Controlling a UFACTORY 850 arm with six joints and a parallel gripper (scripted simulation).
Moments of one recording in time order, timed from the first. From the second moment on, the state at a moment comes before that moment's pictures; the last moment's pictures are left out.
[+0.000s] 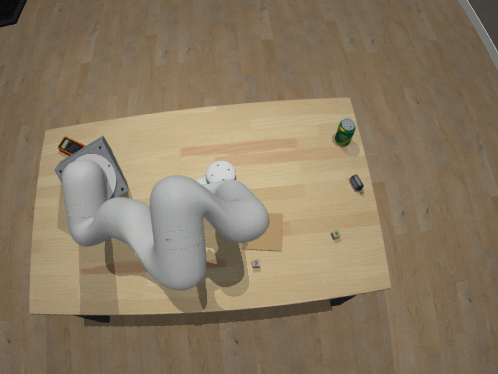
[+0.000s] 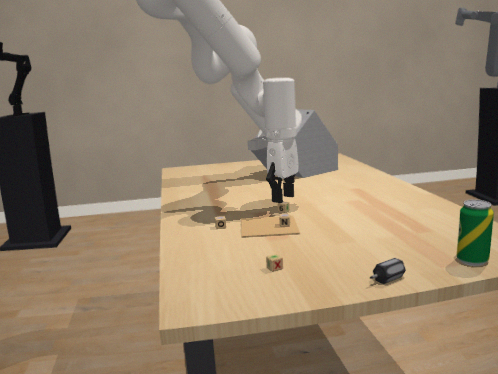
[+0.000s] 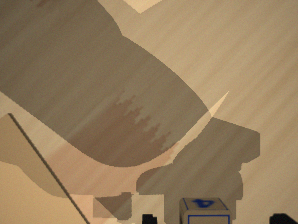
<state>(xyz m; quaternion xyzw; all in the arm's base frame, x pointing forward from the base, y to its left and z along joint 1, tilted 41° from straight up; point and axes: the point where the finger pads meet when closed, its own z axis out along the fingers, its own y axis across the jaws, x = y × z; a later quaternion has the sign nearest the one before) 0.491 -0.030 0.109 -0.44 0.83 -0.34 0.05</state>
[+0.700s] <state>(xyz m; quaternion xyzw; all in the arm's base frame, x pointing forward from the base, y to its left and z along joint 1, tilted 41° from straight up) 0.498 -0.039 0.096 -0.44 0.83 -0.34 0.05</state>
